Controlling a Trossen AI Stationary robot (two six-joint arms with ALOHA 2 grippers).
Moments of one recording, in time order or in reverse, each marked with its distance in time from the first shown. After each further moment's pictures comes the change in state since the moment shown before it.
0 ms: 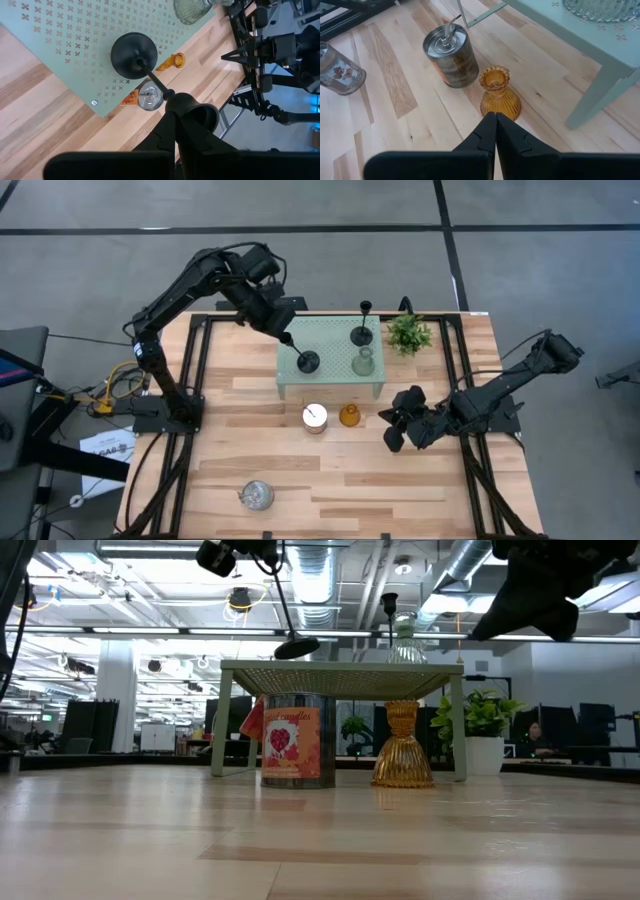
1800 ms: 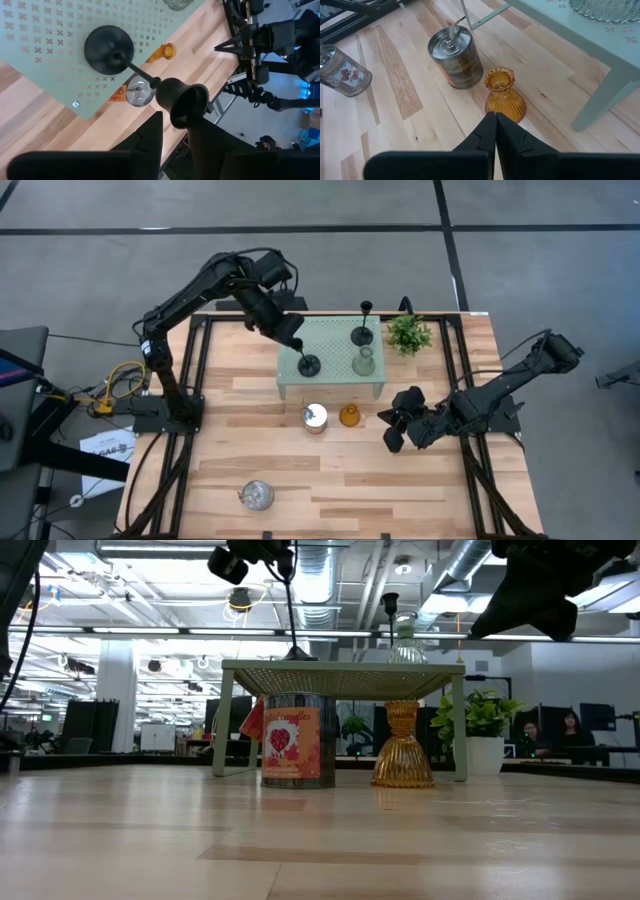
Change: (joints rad) left arm -0.027 0.054 -0.002 0.026 0.068 0.016; right arm 0.001 0.000 0.000 0.019 -0.007 -0.003
